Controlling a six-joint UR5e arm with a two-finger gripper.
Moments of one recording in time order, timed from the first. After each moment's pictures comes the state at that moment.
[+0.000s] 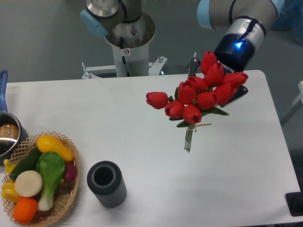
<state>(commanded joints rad) 2.86 -1.79 -1.65 -0.74 0.22 0.89</state>
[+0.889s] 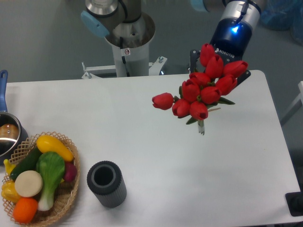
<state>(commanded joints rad) 2.87 -1.63 -1.71 -0.78 0.66 0.88</state>
